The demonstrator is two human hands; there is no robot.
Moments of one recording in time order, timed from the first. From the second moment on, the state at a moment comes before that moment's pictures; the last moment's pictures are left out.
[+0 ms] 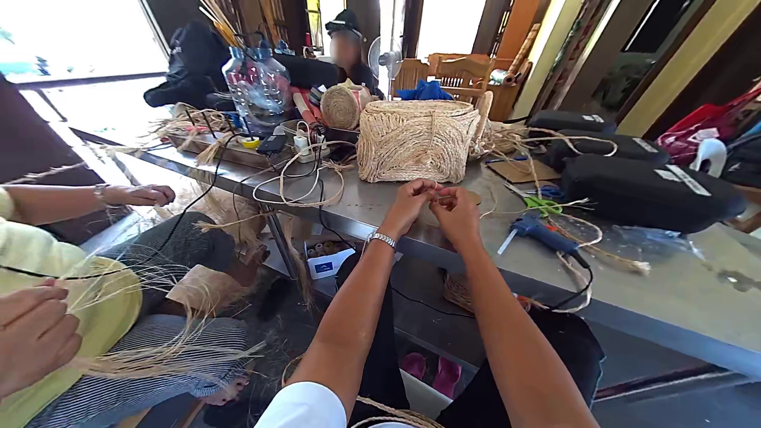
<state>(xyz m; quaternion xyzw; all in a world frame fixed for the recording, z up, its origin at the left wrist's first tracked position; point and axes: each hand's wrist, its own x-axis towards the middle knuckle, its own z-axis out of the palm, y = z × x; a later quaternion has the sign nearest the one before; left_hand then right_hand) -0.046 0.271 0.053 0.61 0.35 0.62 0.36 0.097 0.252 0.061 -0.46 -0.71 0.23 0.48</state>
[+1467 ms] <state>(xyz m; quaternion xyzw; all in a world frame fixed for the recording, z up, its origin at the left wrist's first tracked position) -0.044 0.267 0.055 0.66 0.38 0.59 0.27 0.101 0.245 0.068 -0.49 -0.71 0.17 0.48</state>
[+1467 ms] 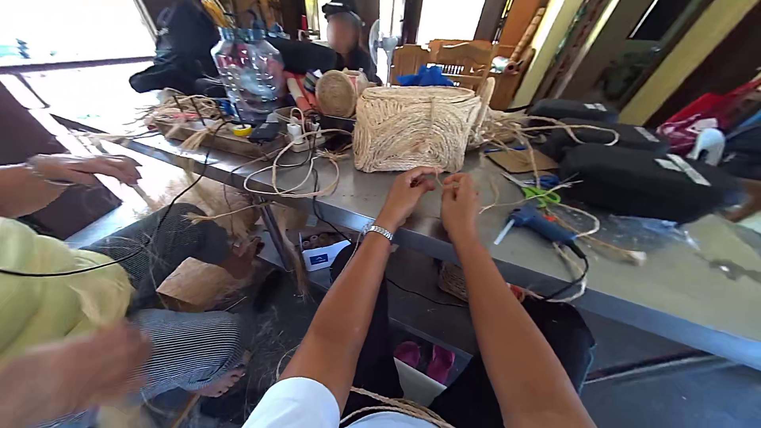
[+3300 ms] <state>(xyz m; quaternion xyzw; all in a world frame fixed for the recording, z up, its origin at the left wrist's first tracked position) -0.044 0.264 0.058 0.61 0.38 0.61 0.33 0.099 0.249 0.066 -0.48 -0.69 0.20 0.50</state>
